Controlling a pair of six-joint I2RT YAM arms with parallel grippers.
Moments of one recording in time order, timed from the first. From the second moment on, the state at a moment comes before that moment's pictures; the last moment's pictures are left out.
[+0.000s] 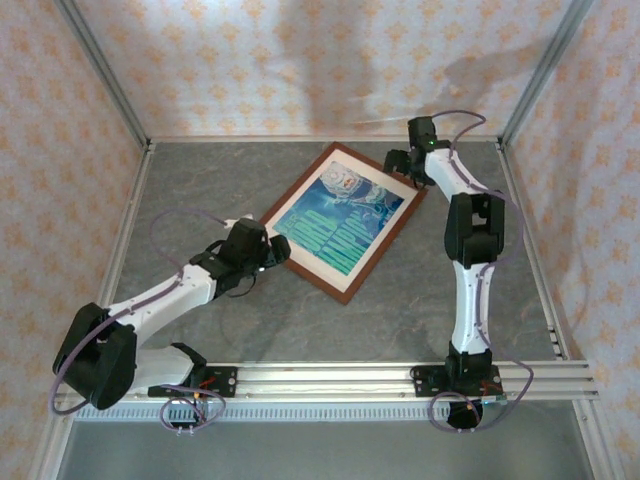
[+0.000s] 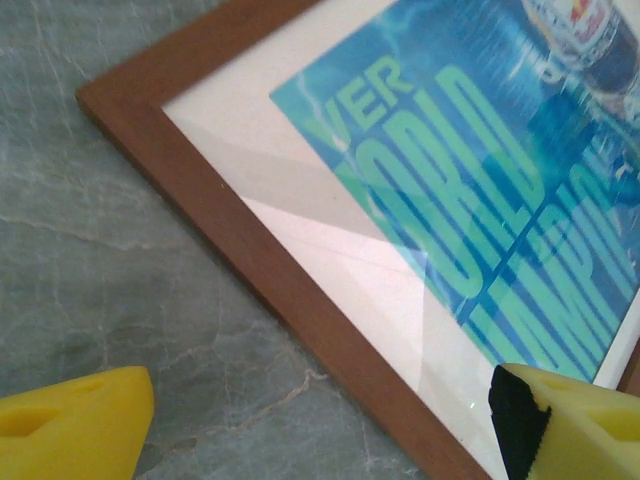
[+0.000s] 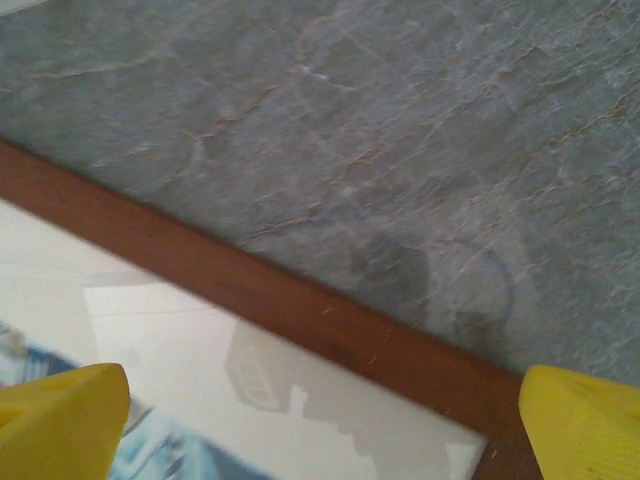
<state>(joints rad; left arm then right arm) -0.49 1.25 0.68 -0.28 -0.12 -0.82 0.12 2.31 1.98 -0.70 0.02 0.34</state>
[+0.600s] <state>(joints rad) -0.50 1.49 0.69 -0.18 -0.05 -0.88 0.08 2.51 2.26 -0.93 -0.05 0.22</state>
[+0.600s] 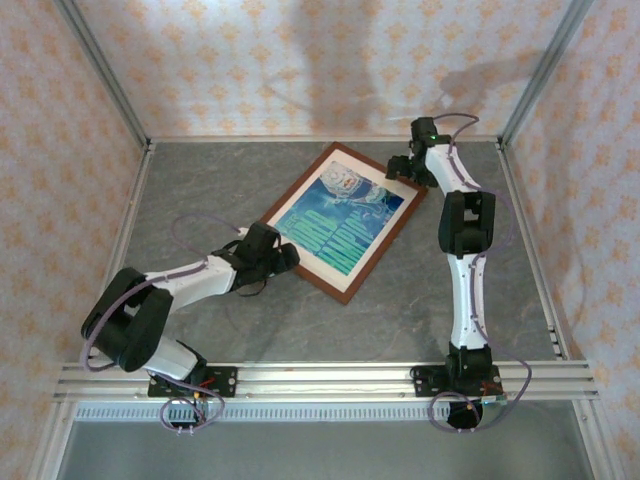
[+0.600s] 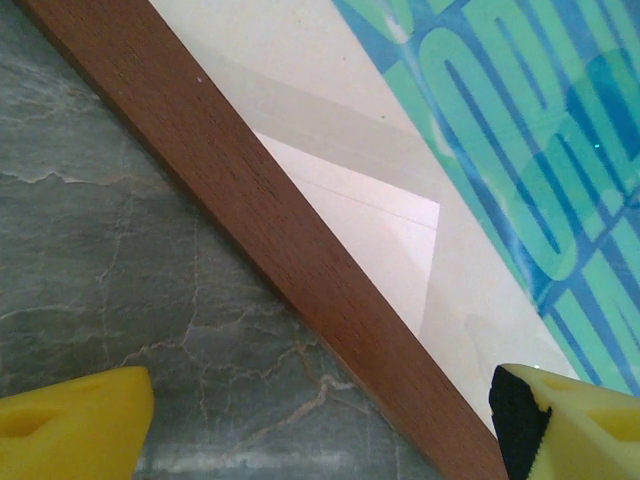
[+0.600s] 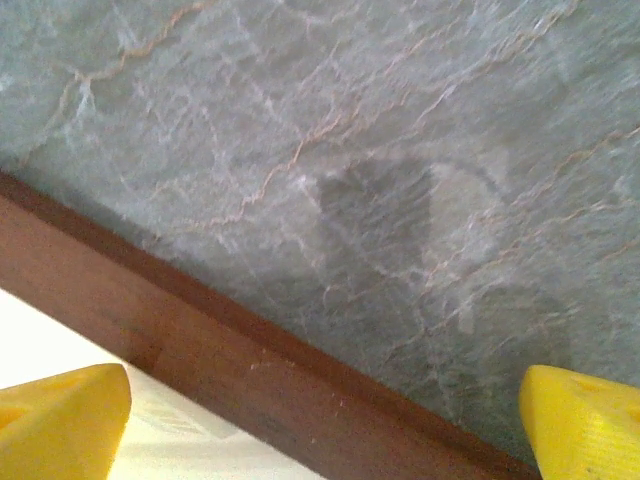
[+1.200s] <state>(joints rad) -0.40 1.63 0.84 -0.26 0.10 -0.87 0.05 2.27 1.85 -0.88 -0.21 0.17</state>
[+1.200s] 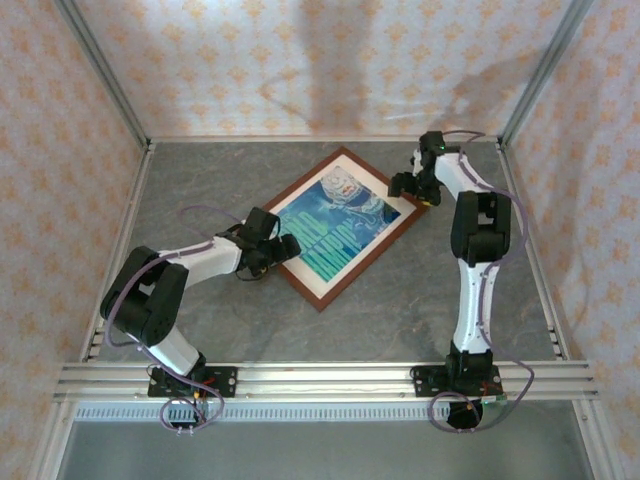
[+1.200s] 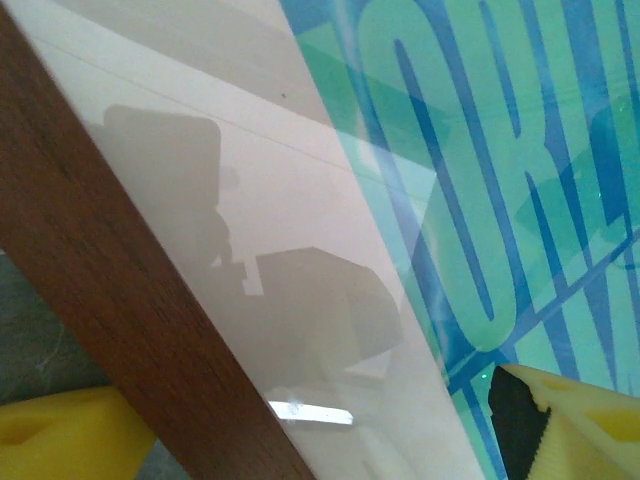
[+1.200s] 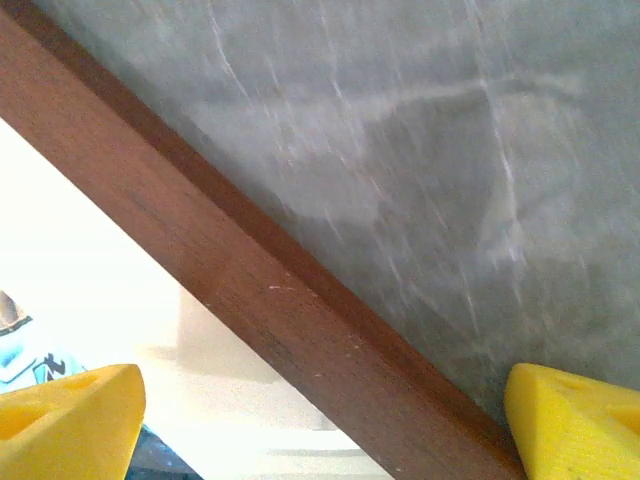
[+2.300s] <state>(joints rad) -0.22 1.78 1.12 -0.26 0.03 -0.64 0.18 1.34 0.85 -0.73 -0.04 0.48</state>
